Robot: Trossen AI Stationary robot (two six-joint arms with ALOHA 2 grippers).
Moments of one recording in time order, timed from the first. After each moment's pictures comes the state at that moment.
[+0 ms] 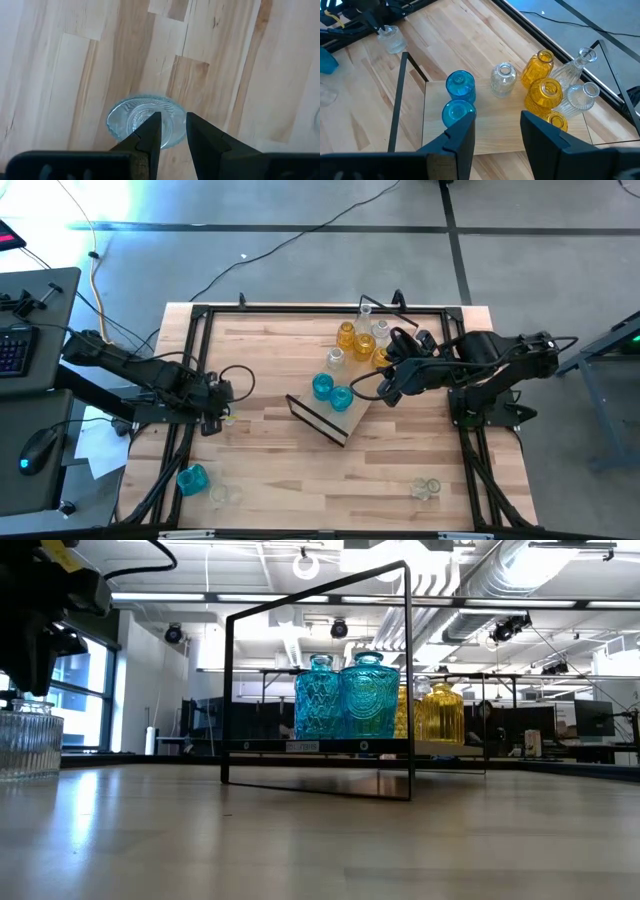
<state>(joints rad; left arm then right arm) -0.33 0.80 0.62 -1.07 -0.09 -0.56 0.30 1.48 1.86 -1.41 0.57 0.79</state>
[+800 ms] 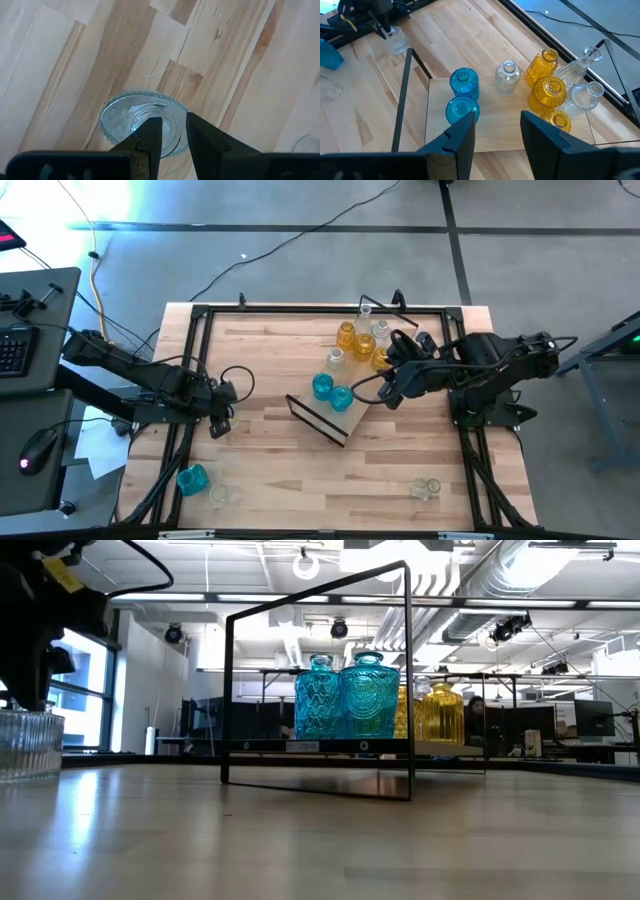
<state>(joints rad) -0.34 0.83 0.52 -0.94 -0.06 -0.78 0.31 1.48 1.86 -1.41 0.56 0.79</state>
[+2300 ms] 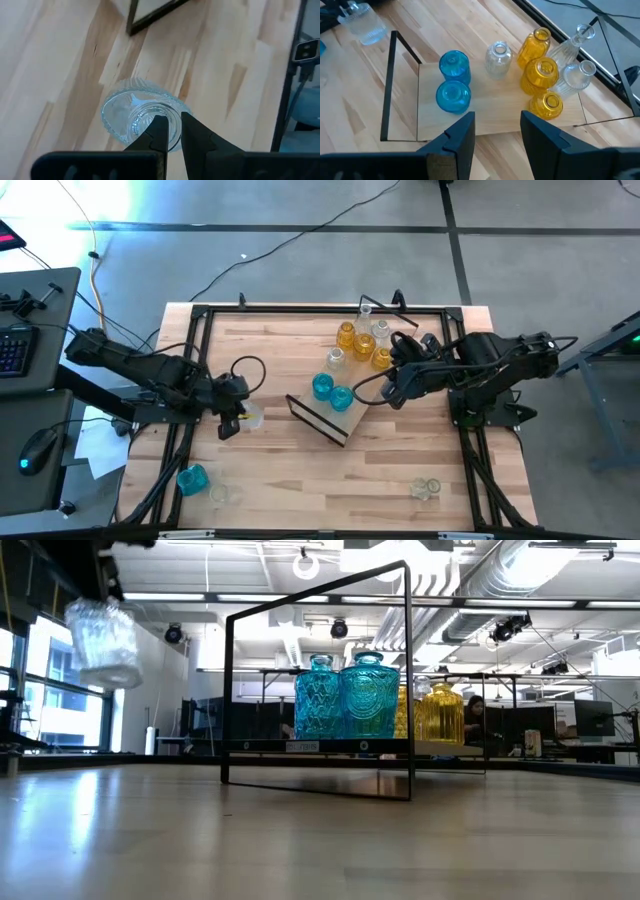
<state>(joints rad) -0.33 0.98 0.90 -0.95 -0.07 -0.68 0.31 1.48 1.86 -1.50 0.53 0.86</state>
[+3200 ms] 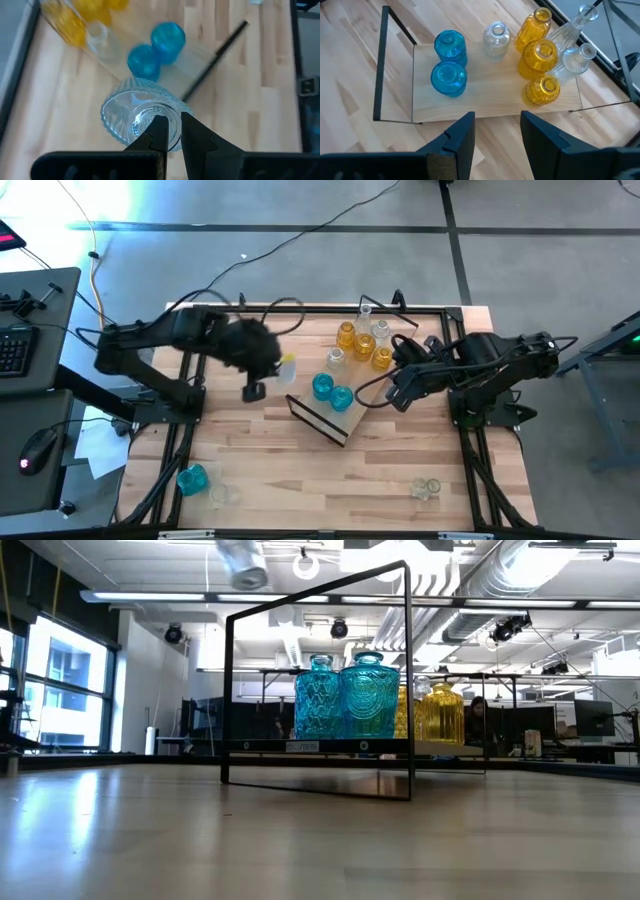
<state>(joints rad) -0.03 1.41 1.72 -1.29 -0.07 -0.12 0.31 1.48 1.86 -1.57 0.47 0.86</state>
